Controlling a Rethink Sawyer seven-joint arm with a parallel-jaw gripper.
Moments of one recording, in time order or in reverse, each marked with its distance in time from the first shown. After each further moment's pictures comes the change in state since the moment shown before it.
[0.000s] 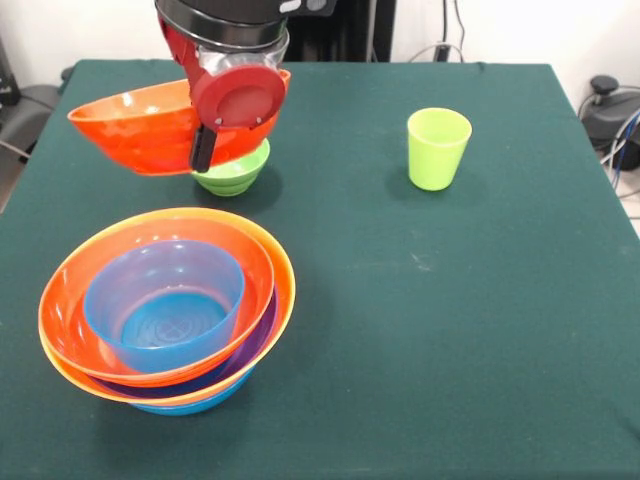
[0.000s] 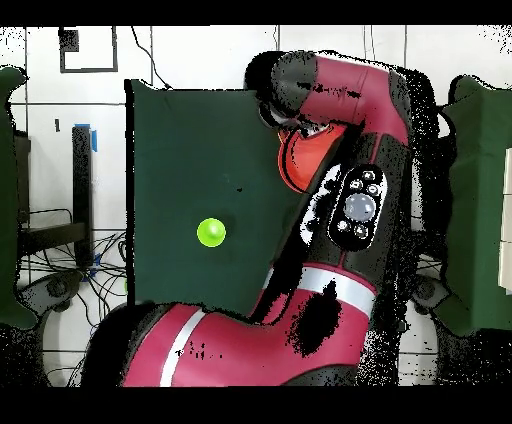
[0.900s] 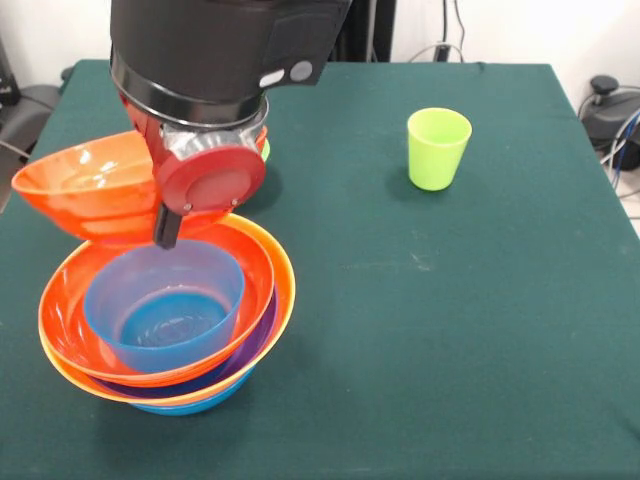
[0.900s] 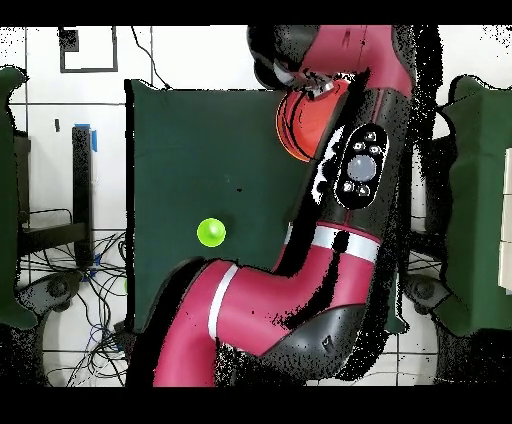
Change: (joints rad) arm -0.068 0.253 -0.021 -0.526 0.005 0.234 -0.001
